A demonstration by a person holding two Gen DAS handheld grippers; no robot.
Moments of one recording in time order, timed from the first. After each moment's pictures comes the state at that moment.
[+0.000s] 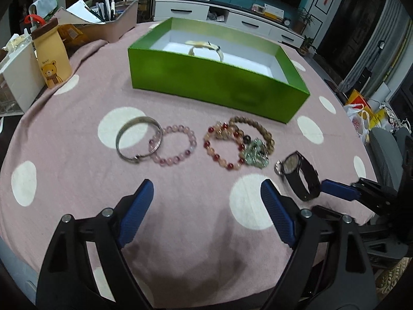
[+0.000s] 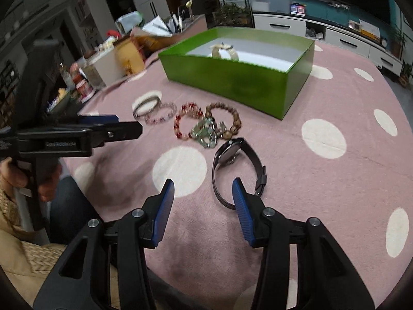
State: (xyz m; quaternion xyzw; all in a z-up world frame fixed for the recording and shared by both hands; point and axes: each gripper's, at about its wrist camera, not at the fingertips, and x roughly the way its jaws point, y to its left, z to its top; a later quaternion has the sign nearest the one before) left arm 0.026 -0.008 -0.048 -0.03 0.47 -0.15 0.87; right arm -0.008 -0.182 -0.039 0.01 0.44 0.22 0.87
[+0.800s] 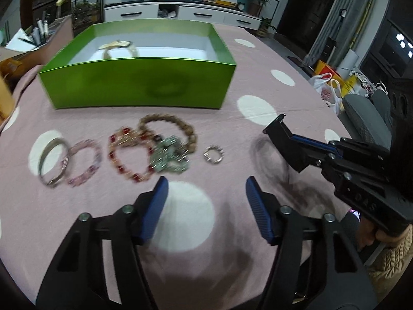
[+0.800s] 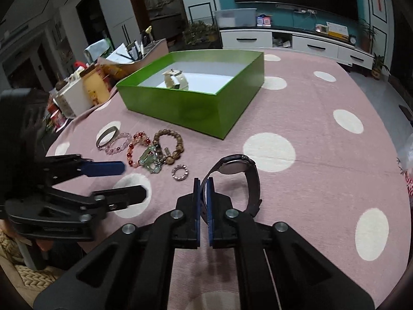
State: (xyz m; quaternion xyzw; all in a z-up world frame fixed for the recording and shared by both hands) left arm 0.029 -0.101 -0.064 0.02 0.46 -0.26 0.85; right arm 0.001 -0.243 -0.029 0.05 0.40 0.14 0.91
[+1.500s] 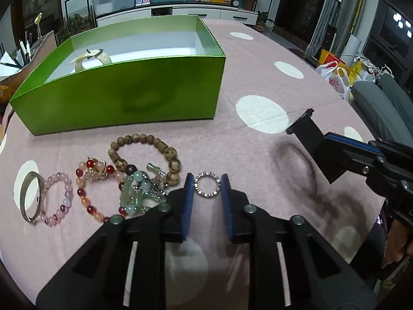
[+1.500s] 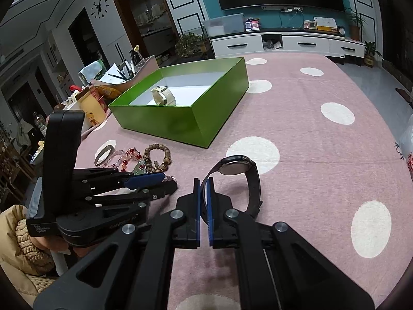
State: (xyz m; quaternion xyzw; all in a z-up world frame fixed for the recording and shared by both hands) left arm 0.055 -0.153 -0.091 0.08 0.45 -0.25 0.86; right arm 0.001 -0.269 -0.031 0.10 0.38 0.13 0.91
